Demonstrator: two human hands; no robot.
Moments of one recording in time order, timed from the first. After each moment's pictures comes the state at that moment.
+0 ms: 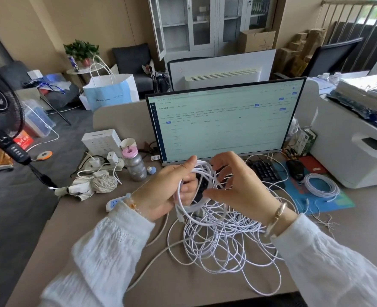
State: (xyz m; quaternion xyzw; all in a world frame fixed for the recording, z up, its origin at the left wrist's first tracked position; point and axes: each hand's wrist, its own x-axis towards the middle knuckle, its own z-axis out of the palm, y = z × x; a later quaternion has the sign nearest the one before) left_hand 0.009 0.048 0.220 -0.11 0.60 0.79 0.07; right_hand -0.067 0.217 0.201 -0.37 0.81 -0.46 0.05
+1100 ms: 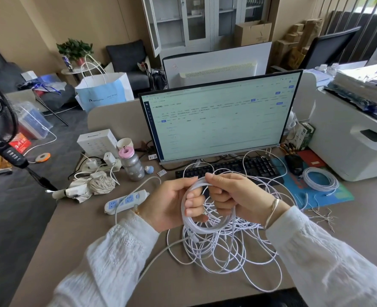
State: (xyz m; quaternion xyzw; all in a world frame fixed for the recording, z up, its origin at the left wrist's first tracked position) left_hand 0.003 0.048 0.184 -0.05 0.41 0.87 0.26; right_hand -0.078 0.216 0.189 -0.21 0.53 -0.67 0.47
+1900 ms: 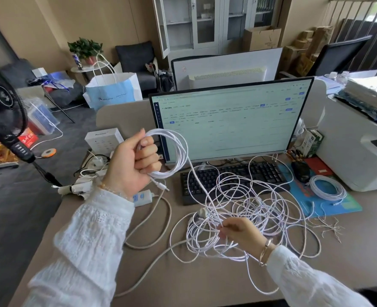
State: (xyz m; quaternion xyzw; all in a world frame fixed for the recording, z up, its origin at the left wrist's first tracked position) left_hand -0.001 -0.022 0.243 -0.12 0.41 0.90 -0.08; right_hand -0.076 0.230 0.042 -0.26 0.80 -0.48 0.27
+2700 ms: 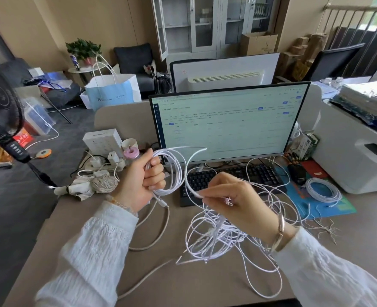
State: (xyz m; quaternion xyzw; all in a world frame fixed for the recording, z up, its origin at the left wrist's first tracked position) left_hand 0.003 -0.014 0.206 -0.18 0.42 0.88 -0.07; right_hand -0.056 0.212 0.188 -0.47 0.73 -0.49 0.05
